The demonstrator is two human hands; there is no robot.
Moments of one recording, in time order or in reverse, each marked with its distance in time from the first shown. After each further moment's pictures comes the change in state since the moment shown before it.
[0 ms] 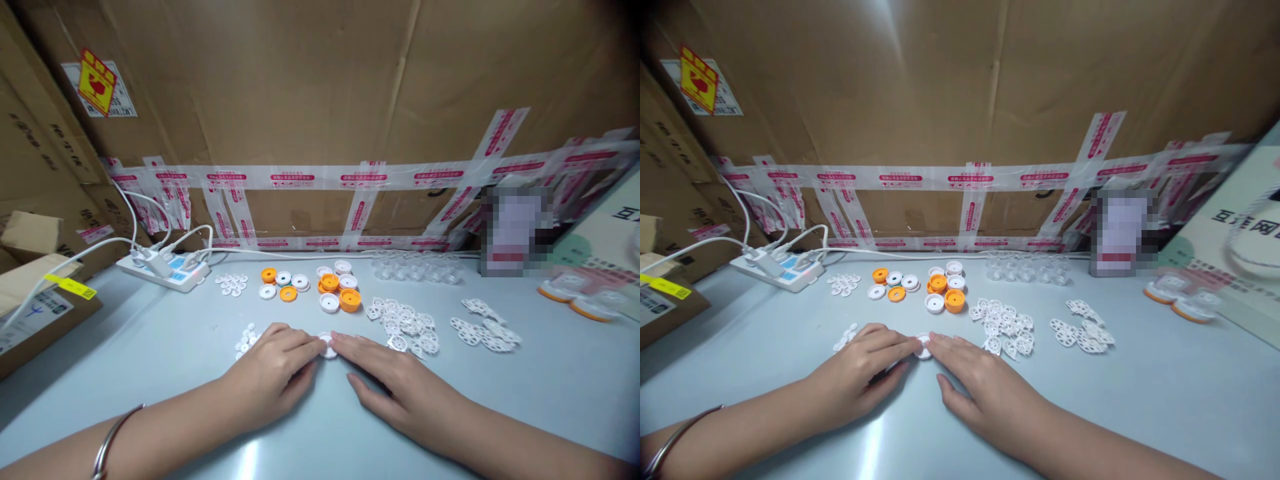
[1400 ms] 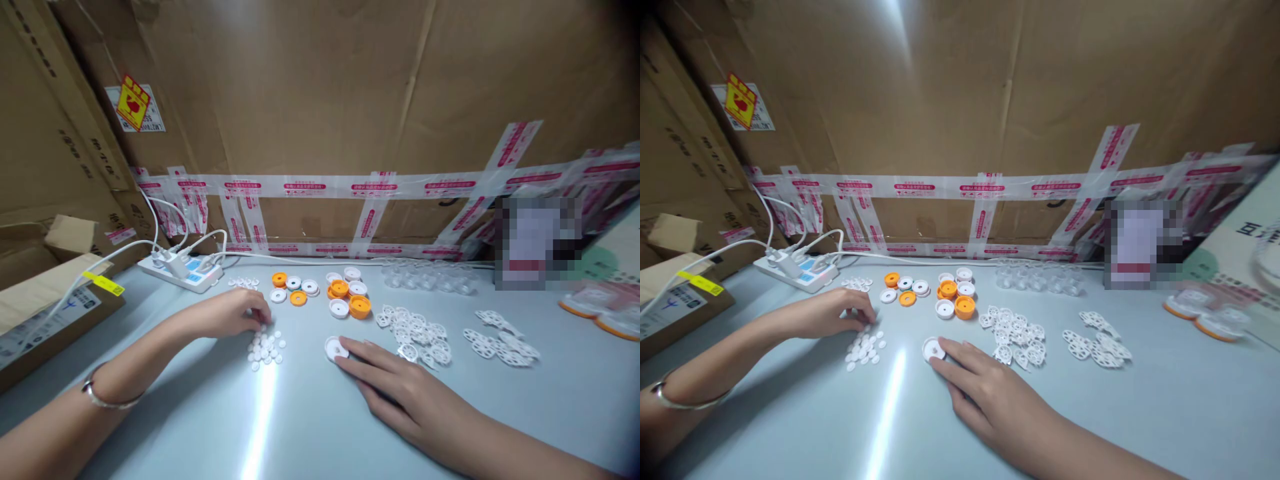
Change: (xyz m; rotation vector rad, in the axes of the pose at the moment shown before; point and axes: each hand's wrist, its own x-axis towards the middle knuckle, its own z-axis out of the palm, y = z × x) left_hand -0.003 -0.073 -0.077 -0.123 -0.366 -0.368; right_hand -0.002 -0.001 0.000 -0.070 0.005 -0.060
